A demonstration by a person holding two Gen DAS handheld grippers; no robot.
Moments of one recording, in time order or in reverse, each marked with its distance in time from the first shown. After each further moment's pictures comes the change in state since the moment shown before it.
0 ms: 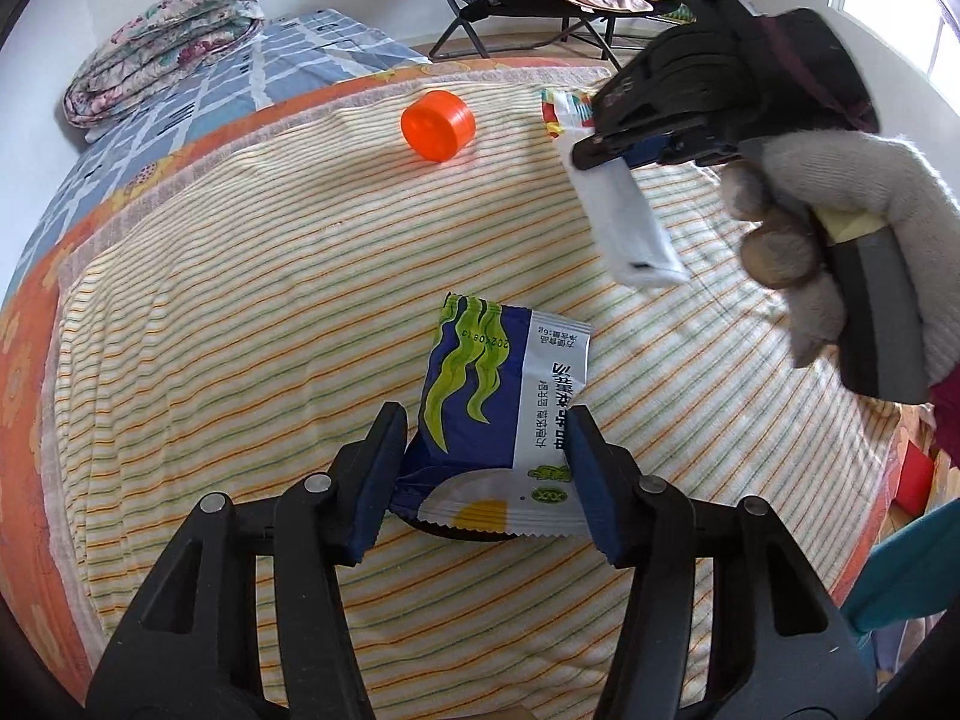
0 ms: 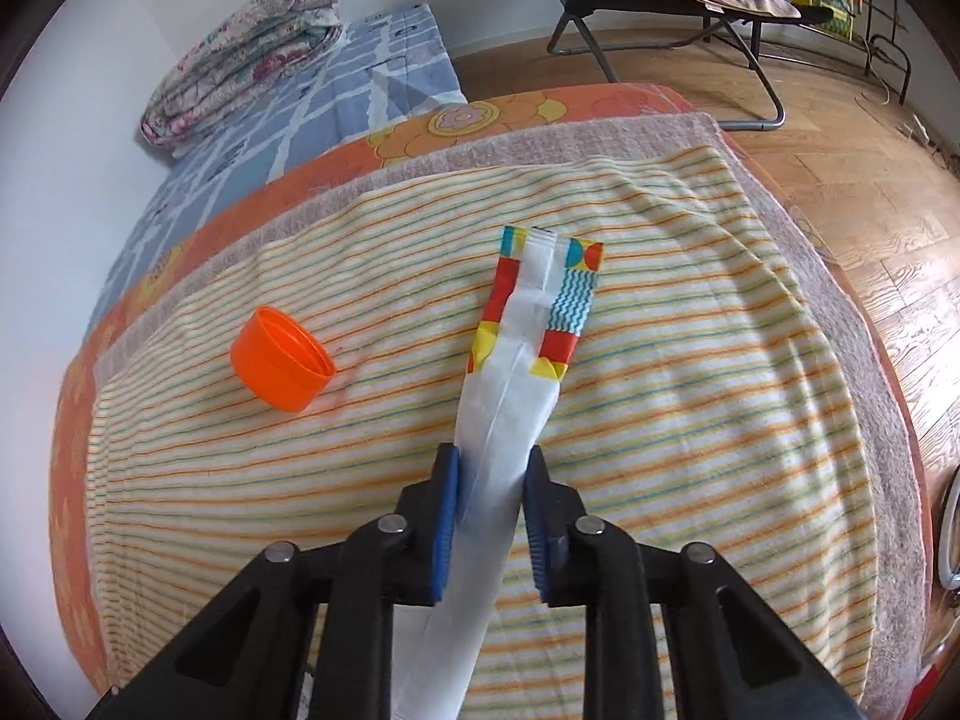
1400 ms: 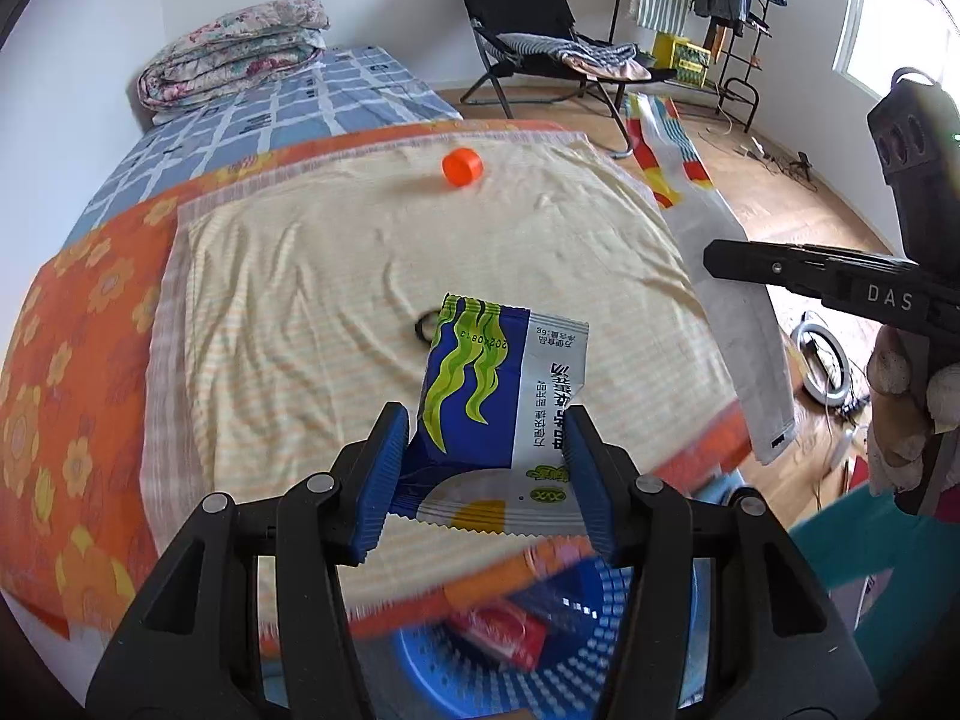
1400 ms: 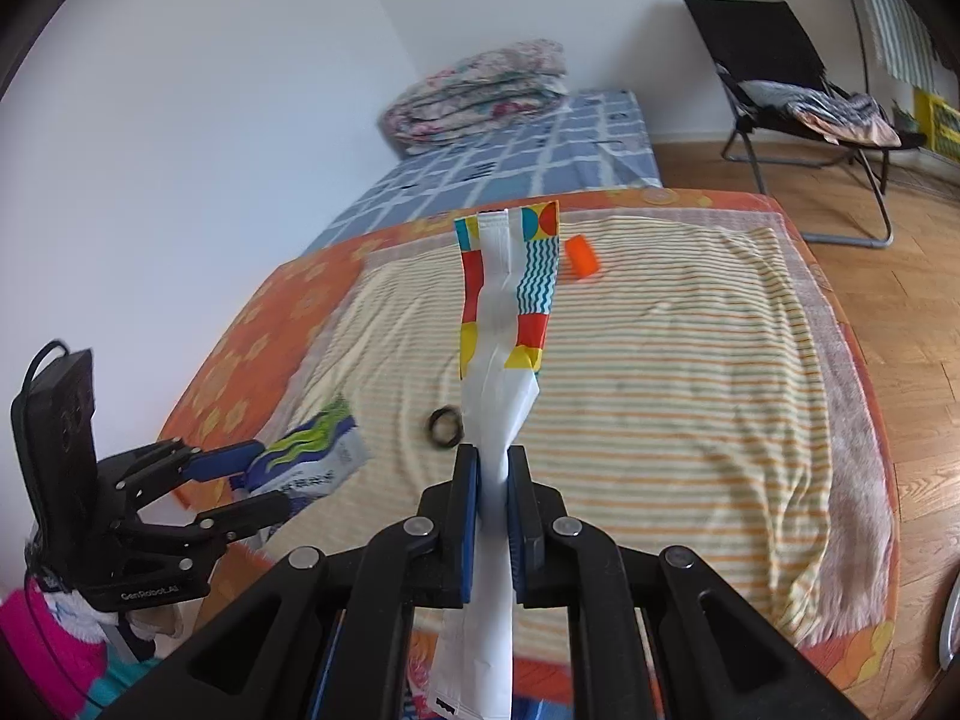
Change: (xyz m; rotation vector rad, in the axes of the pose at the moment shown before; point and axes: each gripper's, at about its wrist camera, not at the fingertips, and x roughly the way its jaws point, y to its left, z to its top) left arm -0.181 -0.020 -0.104 -0.114 -0.105 0.001; right arm -0.214 0.028 -0.202 -0.371 -0.178 0.319
